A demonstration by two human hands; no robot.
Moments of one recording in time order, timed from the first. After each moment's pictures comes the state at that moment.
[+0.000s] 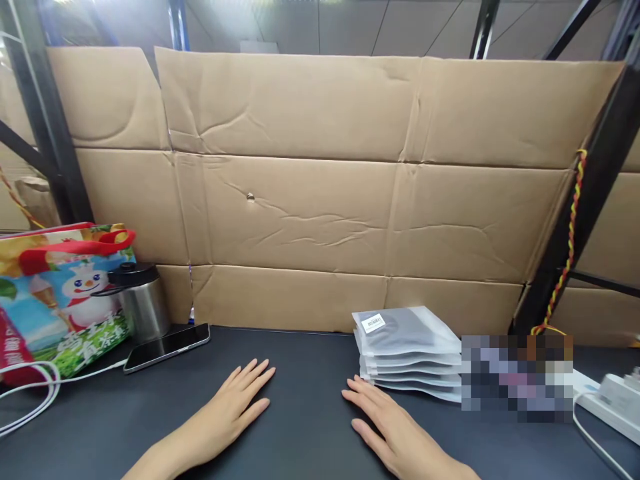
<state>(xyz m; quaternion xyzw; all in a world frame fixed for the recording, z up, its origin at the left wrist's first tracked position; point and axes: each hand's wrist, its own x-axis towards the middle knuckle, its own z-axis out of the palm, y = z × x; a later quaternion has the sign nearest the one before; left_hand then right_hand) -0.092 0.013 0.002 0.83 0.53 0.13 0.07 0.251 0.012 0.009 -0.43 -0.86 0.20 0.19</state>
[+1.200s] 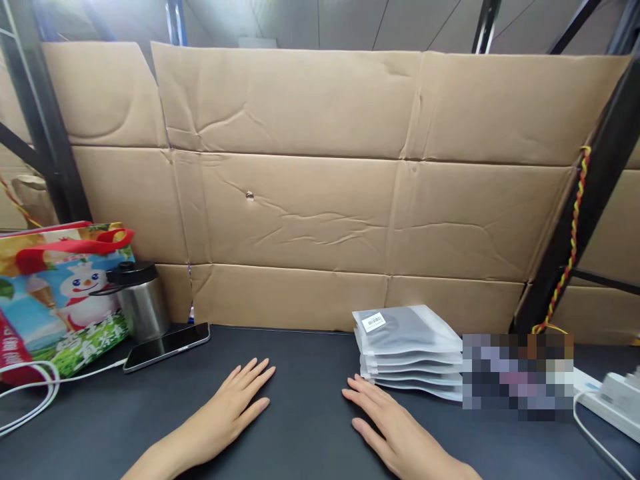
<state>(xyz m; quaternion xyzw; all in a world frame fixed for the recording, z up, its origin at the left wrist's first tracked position) -0.089 0.012 0.006 0.84 0.54 0.10 0.05 0.248 0.010 0.017 -0.45 -0.86 0.20 0.14</state>
